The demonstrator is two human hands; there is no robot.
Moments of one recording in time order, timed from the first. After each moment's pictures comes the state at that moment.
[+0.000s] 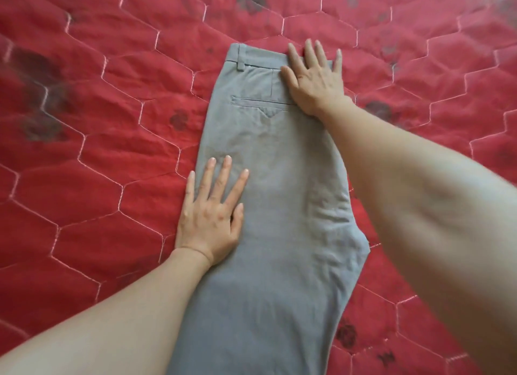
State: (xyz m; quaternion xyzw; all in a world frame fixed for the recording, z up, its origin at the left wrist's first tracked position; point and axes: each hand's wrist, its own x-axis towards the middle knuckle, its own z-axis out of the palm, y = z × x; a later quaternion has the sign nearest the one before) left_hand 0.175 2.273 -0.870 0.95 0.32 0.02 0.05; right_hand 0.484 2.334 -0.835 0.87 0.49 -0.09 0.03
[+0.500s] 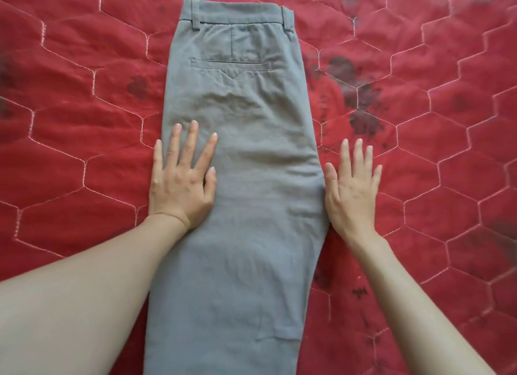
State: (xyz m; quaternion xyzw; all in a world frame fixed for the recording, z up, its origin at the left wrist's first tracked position) left_hand 0.176 2.274 -0.872 0.94 0.32 0.03 0.06; right_hand 0.365 2.072 -0.833 0.95 0.28 -0.11 -0.09
